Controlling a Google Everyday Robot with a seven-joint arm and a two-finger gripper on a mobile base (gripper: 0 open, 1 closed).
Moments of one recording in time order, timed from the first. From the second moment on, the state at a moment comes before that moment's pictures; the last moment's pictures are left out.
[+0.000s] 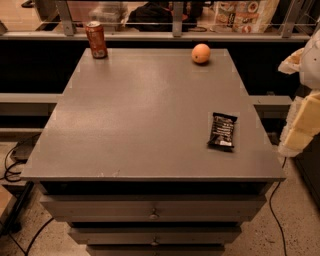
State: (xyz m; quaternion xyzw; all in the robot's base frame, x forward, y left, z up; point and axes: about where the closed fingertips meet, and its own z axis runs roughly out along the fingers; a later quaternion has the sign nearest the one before) arm 0.438 -0.217 0.976 -0.60 0.78 -0.03 0.16
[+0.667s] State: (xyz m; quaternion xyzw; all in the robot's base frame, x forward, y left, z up) arm 0.446 -0.208 0.972 -0.60 0.78 -0.01 0.18
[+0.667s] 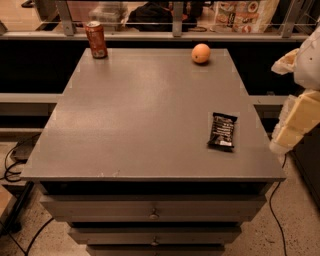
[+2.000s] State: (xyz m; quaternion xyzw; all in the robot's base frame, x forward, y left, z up) arm 0.501 -0.176 0.873 -0.57 0.78 0.11 0.24
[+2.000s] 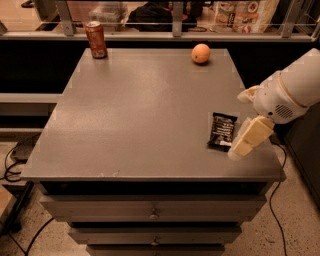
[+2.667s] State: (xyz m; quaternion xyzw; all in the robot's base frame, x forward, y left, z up) arm 0.516 -0.158 0.822 -0.56 0.78 0.15 0.24
